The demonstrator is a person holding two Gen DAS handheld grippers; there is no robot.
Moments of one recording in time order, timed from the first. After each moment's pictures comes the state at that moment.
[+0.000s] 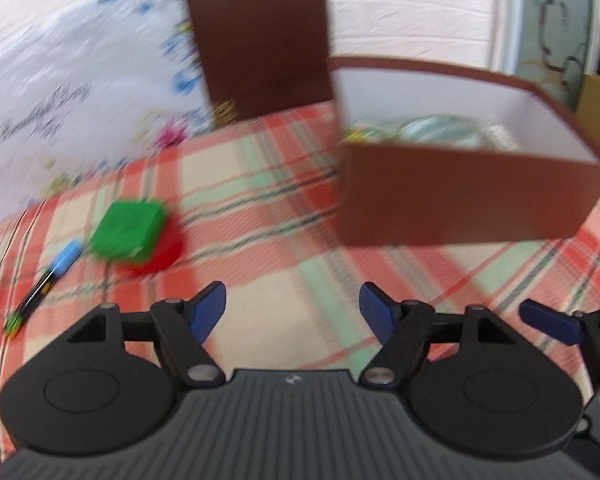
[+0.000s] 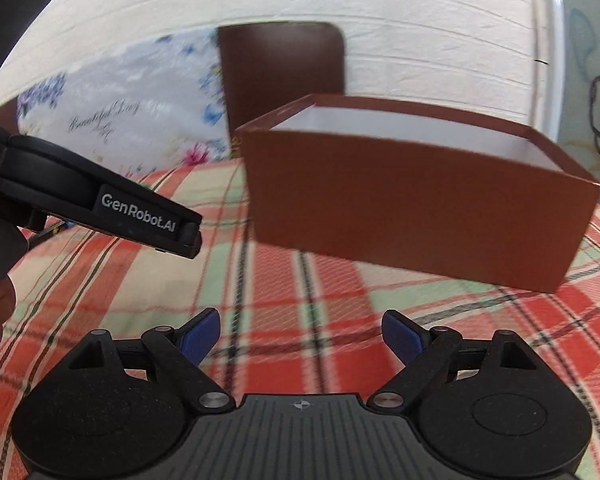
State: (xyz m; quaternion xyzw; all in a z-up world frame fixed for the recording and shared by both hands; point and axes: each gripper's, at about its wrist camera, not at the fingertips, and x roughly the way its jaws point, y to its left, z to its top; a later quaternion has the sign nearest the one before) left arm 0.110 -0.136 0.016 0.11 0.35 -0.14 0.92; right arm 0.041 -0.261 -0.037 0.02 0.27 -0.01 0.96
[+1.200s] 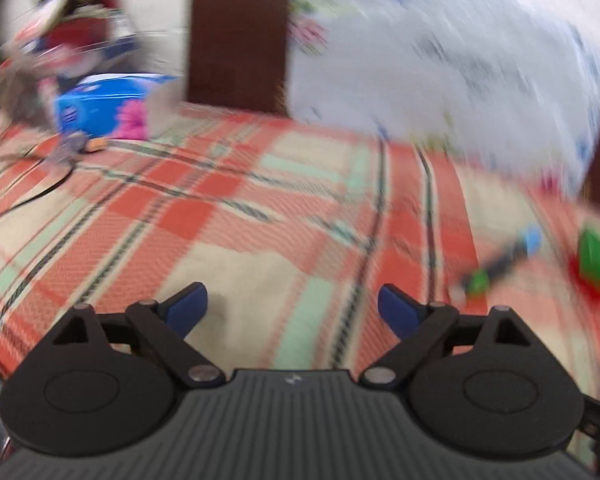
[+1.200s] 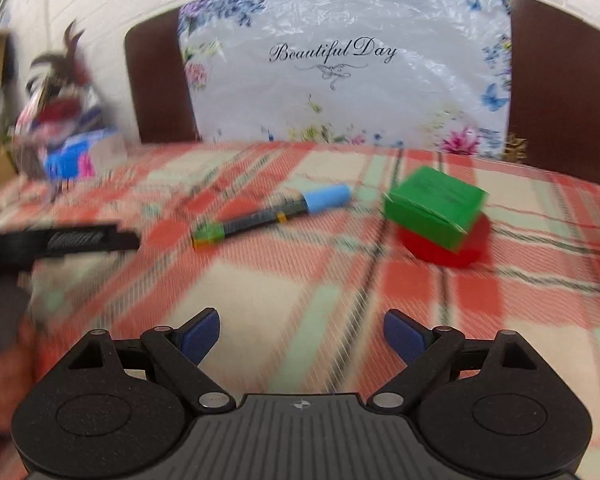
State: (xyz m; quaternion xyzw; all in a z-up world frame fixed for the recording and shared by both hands) left arm 0.135 0.194 -0.033 -0.11 0.28 0.13 0.94; right arm 0.143 -0.041 -0.030 0.00 0.31 0.20 0.93
